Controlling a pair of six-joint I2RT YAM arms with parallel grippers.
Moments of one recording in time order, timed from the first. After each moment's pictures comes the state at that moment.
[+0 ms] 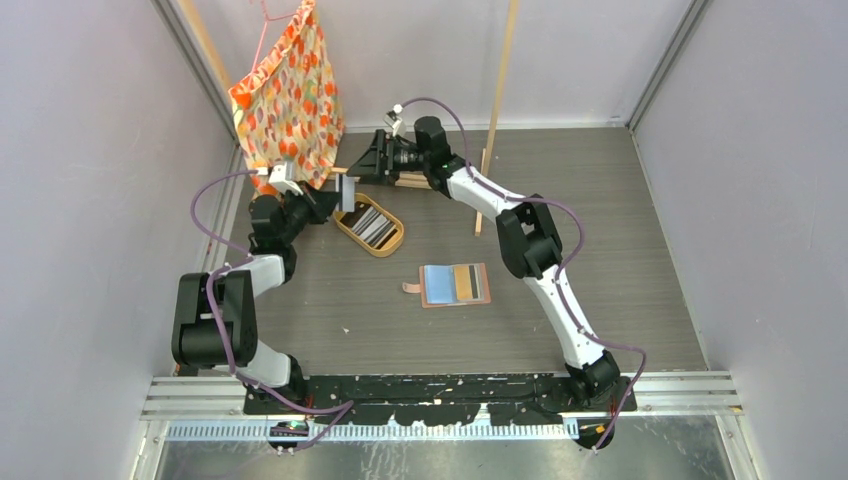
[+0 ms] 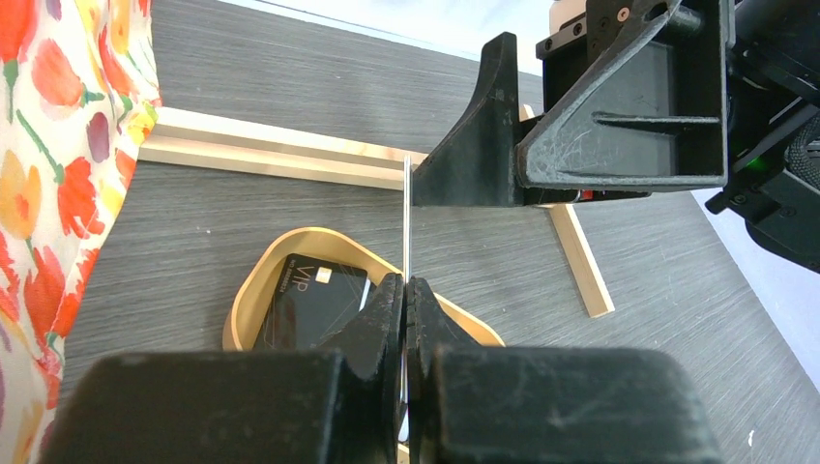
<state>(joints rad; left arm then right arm) 0.05 1.50 0.60 0.80 0.50 -0.46 0.59 2.56 2.20 0.21 -0.86 0.94</state>
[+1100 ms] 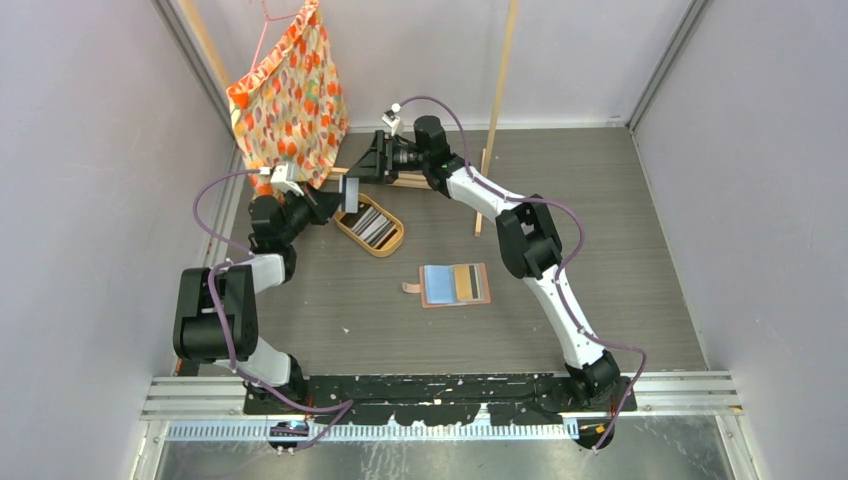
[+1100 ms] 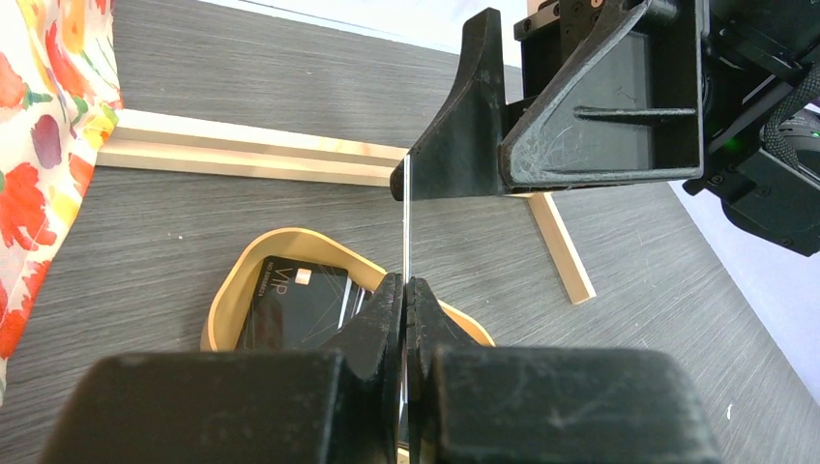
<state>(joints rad) 0.06 1.53 0.60 0.85 0.57 -0.48 0.59 2.56 2.20 0.23 -0.89 0.91</state>
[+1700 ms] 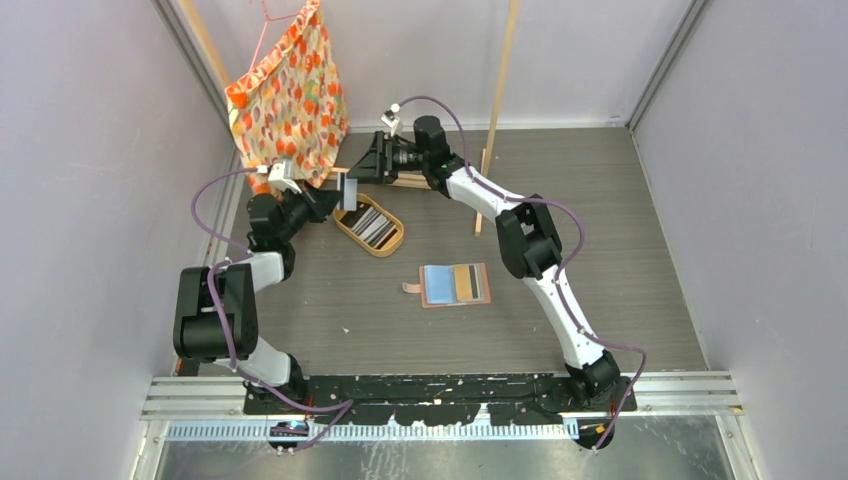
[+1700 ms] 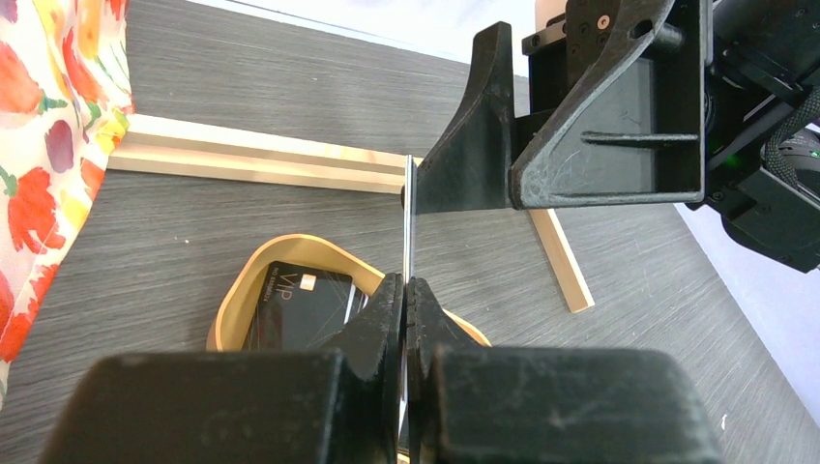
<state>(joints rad) 0.07 1.54 0.62 0.85 0.57 -0.50 0.59 2.56 2.20 0.24 -0.90 0.91</state>
